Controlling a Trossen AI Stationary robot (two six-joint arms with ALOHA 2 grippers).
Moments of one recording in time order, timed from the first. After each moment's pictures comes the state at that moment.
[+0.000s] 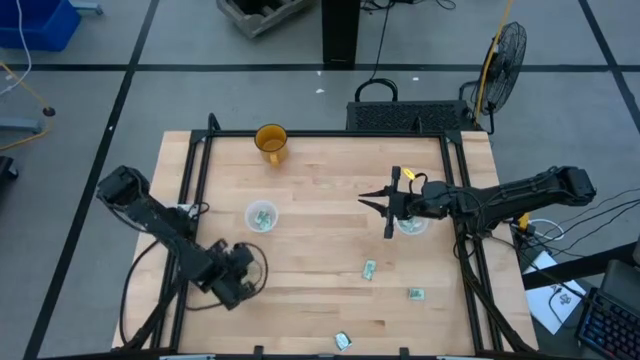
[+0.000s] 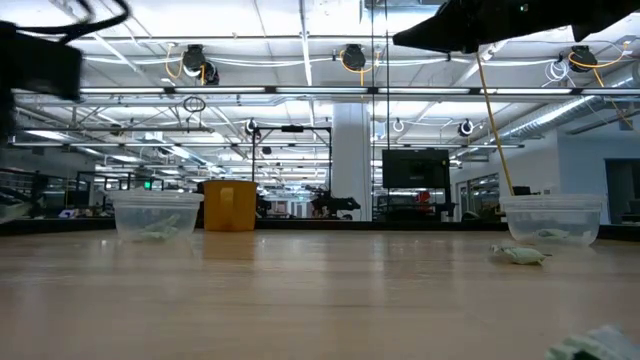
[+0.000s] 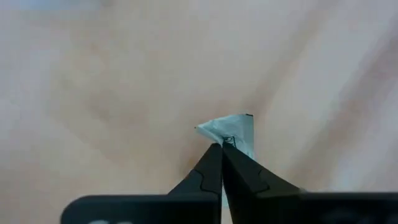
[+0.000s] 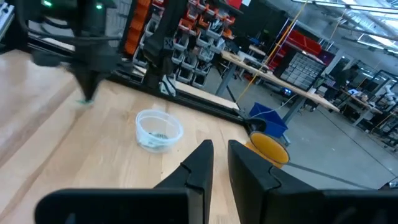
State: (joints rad) left arm -0.75 1.52 0.80 -0.79 -0.31 -1.37; right arm 0.08 1.03 0.54 0.37 0.26 -0.39
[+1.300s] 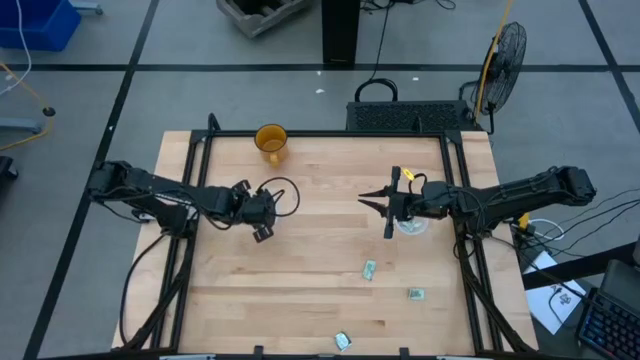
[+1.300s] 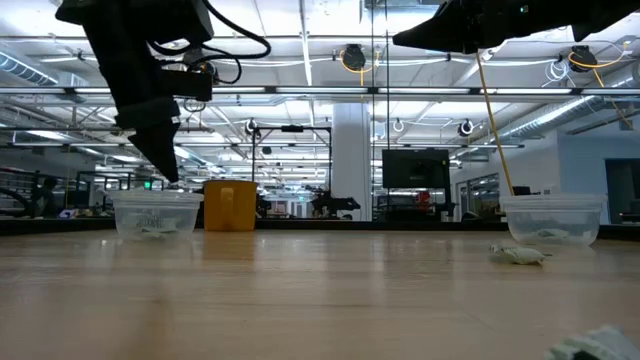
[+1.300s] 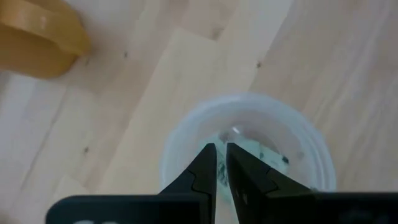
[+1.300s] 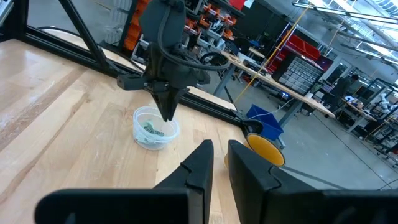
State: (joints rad) left arm -0.08 1.35 0.80 -0.74 -0.39 -0.47; right arm 0.08 1.03 0.54 0.37 0.26 -0.44
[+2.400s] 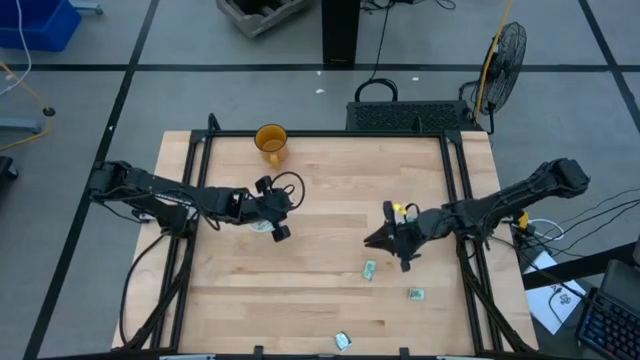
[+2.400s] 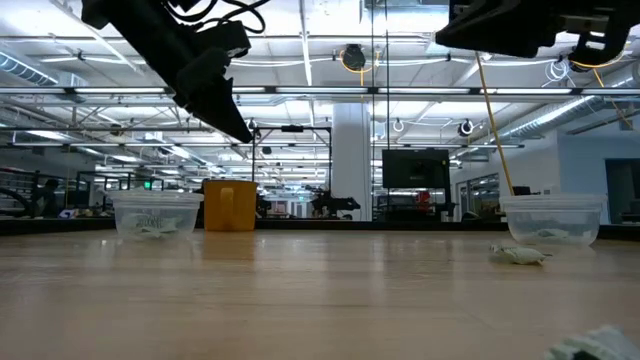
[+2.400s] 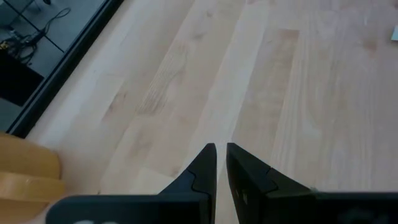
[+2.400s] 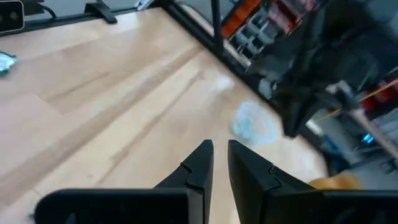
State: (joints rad) left arm -0.09 1.35 0.80 -0.27 -0.42 -0.19; right arm 0.31 1.06 0.54 0.17 0.15 -0.59
